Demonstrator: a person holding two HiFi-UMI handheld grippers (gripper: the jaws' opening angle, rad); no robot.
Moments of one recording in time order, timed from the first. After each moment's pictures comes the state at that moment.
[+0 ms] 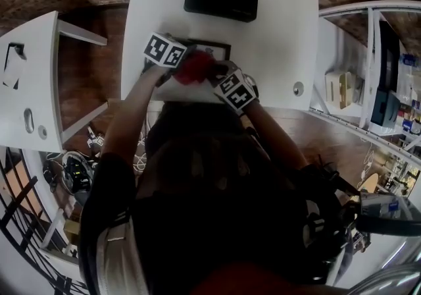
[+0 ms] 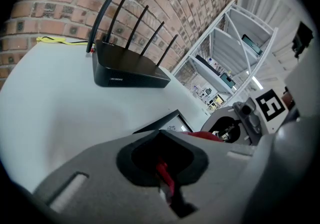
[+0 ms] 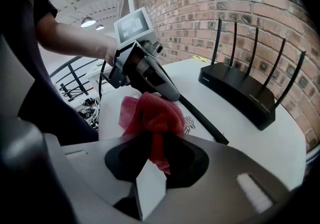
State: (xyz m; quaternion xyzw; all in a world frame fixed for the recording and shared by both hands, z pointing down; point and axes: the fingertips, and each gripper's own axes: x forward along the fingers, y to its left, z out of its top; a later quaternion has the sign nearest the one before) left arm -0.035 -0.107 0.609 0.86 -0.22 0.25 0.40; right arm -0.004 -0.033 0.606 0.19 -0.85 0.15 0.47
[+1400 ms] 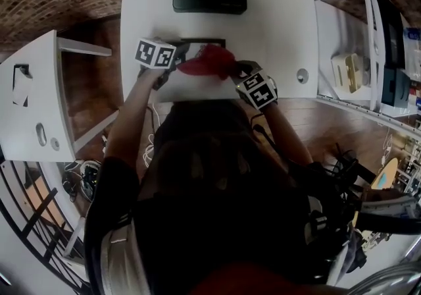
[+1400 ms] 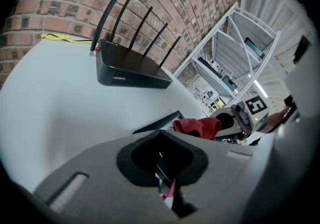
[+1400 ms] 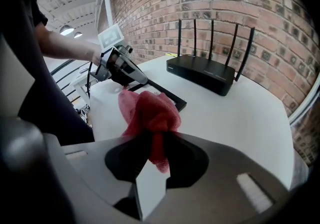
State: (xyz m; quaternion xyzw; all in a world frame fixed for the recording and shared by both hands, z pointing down) left arm -0.038 -0.110 0.611 0.85 -0.23 0.24 0.41; right arm 0.089 -0.034 0.603 0.30 -0.82 0.20 0.45
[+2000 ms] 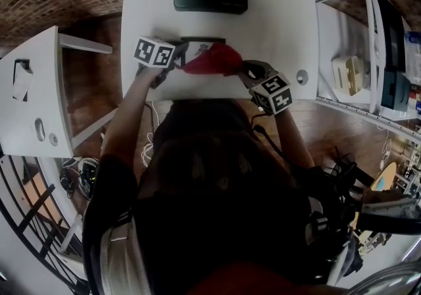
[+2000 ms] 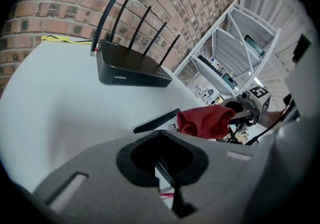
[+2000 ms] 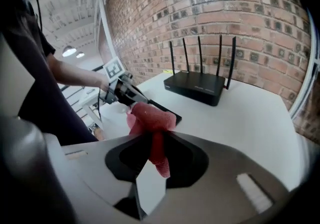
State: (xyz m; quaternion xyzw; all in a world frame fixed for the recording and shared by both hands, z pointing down) left arm -0.039 -0.106 0.611 0.85 -0.23 0.25 0.41; right arm 0.102 -0.036 0.549 0.30 -0.86 0.22 0.35
